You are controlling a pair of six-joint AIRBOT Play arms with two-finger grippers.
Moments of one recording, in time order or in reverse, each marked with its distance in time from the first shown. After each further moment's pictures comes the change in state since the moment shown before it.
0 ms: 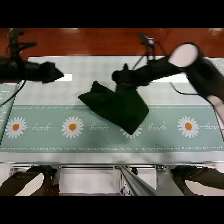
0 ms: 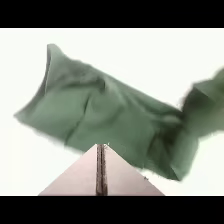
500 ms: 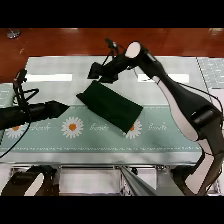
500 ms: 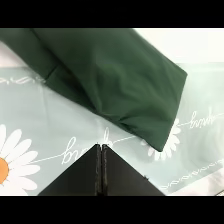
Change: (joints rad) left arm -0.011 0.297 -0.470 -0.089 0.136 0.011; right arm 0.000 -0.486 0.502 0.167 0.061 0.045
